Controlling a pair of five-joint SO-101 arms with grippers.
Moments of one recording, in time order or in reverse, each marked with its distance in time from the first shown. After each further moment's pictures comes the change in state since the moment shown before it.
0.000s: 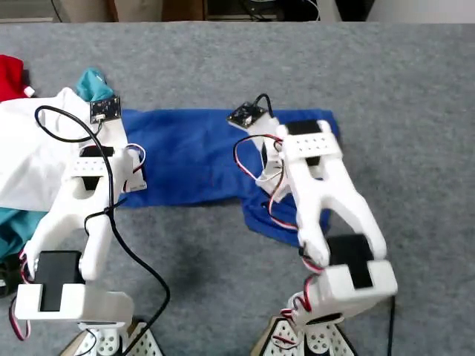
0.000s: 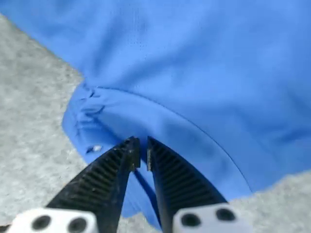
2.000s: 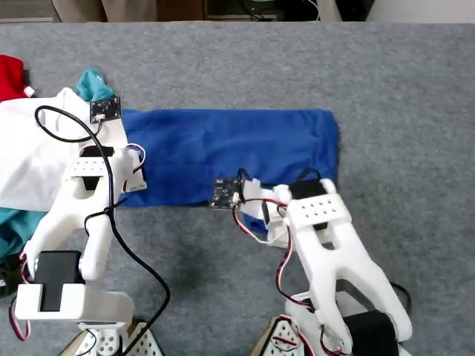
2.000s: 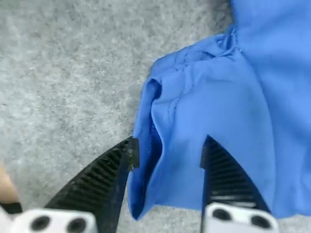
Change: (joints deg) left arm 0.0 0.0 0.0 0.0 0.0; right arm -4.0 -31.9 34.9 -7.7 29.6
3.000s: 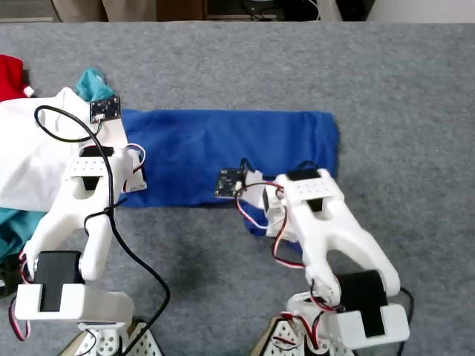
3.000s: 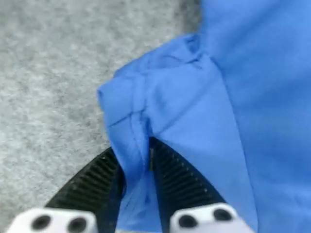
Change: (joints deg) left arm 0.0 0.0 0.0 0.0 0.0; right arm 3.8 17.7 -6.1 -7.4 0.0
